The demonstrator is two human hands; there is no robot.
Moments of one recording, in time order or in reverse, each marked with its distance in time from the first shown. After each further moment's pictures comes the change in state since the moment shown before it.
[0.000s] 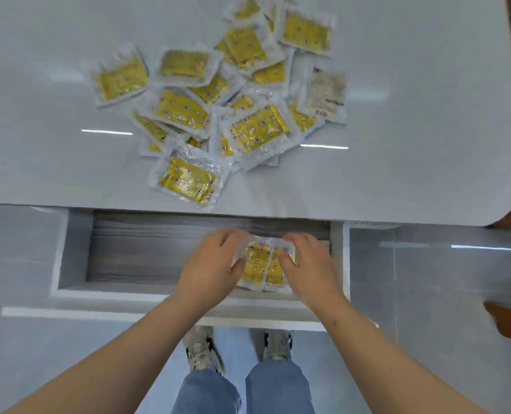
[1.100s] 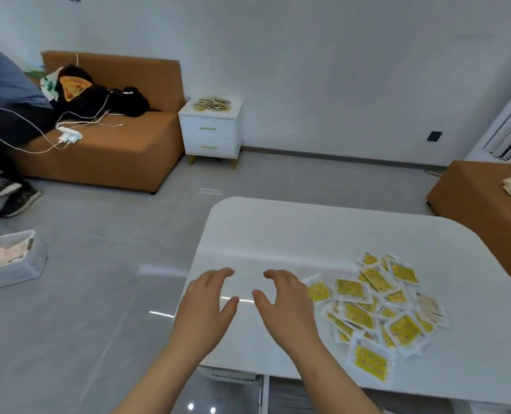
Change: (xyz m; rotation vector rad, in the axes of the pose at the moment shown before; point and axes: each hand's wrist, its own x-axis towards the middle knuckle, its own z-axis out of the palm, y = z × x) left_hand -0.214 -0.236 -0.468 -0.136 0.600 0.085; right_hand -0.133 -0.581 -0.001 0.095 0.356 -0.329
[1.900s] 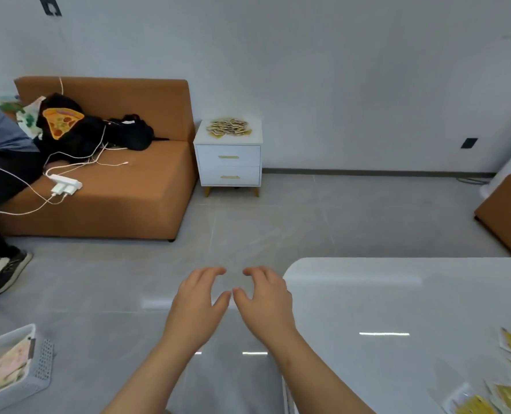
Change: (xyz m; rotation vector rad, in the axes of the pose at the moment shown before) left_hand 0.371 -0.267 -0.209 -0.023 -0.033 0.038; right_hand 0.366 -0.295 0.184 0.021 0.010 0.045
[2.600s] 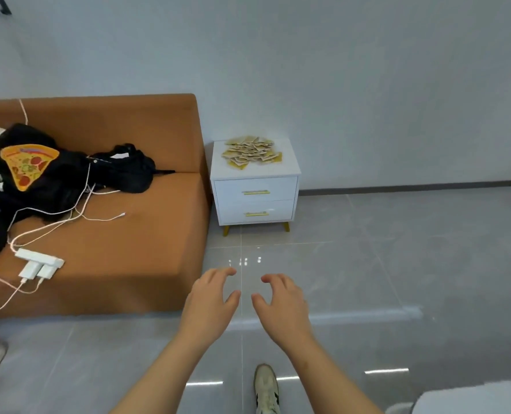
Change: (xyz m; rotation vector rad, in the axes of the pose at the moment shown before) left_hand 0.463 -0.171 -0.098 0.034 -0.122 0.013; right_hand 0.451 -0.151 0.084 0.024 0.015 0.148
